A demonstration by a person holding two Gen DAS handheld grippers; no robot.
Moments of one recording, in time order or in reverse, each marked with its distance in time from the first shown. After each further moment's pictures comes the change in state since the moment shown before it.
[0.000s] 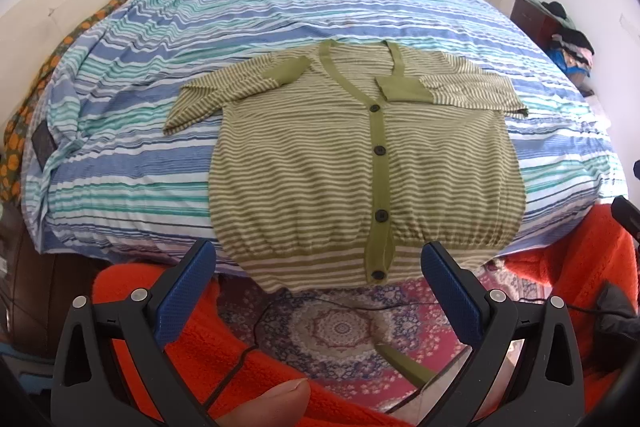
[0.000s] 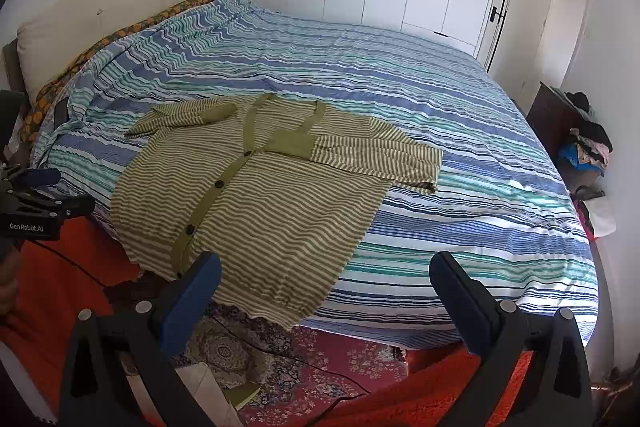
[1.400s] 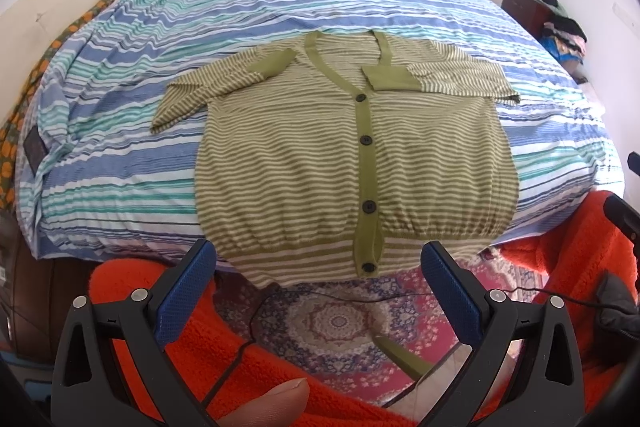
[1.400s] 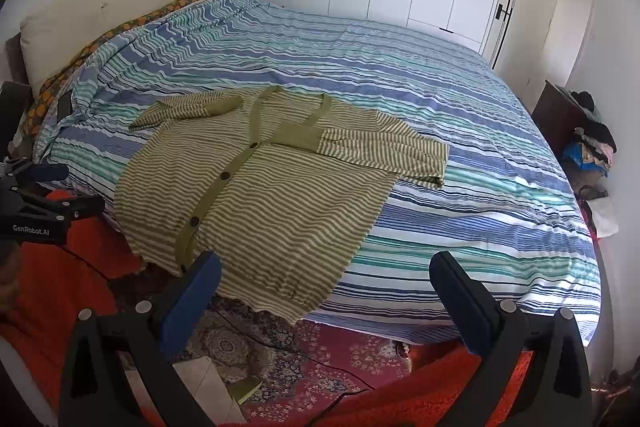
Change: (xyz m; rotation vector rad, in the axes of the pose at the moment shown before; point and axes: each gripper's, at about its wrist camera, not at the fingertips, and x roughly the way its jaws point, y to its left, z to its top) left arm 0.004 -0.013 0.000 0.032 0.024 -0.016; right arm 0.002 0.007 -0.003 -0.017 0.023 0.014
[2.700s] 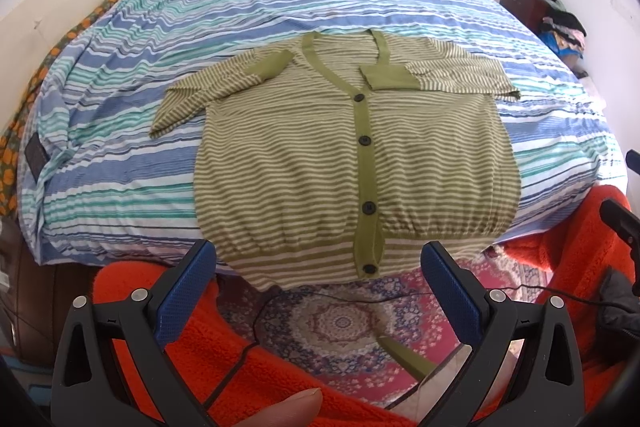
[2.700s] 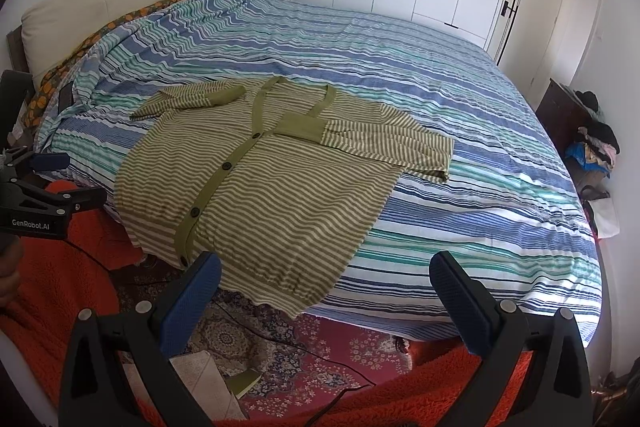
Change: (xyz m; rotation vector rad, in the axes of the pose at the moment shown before) left arm 0.003 -0.004 0.000 0.017 -0.002 0.011; right arm 0.007 0.003 -0.001 -0.019 0.030 0.011
